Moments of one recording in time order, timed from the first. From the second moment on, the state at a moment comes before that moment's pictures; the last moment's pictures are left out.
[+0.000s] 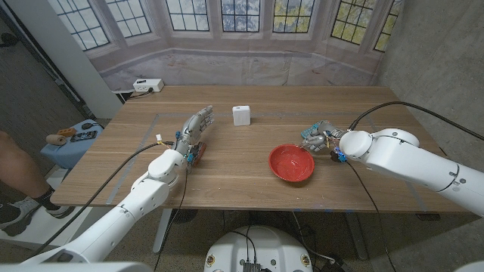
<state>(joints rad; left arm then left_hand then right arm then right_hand) 0.98 0.57 0.39 -1.48 -0.58 -0.28 0.05 0.40 0.17 0.66 -0.07 0.18 0.22 0.03 0.19 0.18 0.14 0.07 0.21 0.20 0.16 0.09 0.19 0.17 0.18 0.10 0.27 0.17 -0.80 -1.05 -0.62 -2.34 0.37 -1.06 -0.23 0.98 -0.02 0.28 -0.10 0.20 0.71 0.02 0.18 0.25 0.68 0.01 0.31 0.38 0.72 -0.07 0.17 0.42 0.60 -0.01 0.41 0.18</state>
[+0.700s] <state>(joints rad) 0.98 0.58 0.37 -1.49 -0.59 -0.28 0.05 0.40 0.17 0.66 -0.07 0.18 0.22 0.03 0.19 0.18 0.14 0.07 0.21 0.20 0.16 0.09 0.19 0.17 0.19 0.10 0.26 0.17 -0.90 -0.99 -0.52 -2.29 0.38 -0.92 -0.31 0.80 0.10 0.27 0.01 0.19 0.67 0.03 0.19 0.24 0.65 0.03 0.27 0.36 0.68 -0.06 0.20 0.40 0.58 -0.01 0.38 0.18</state>
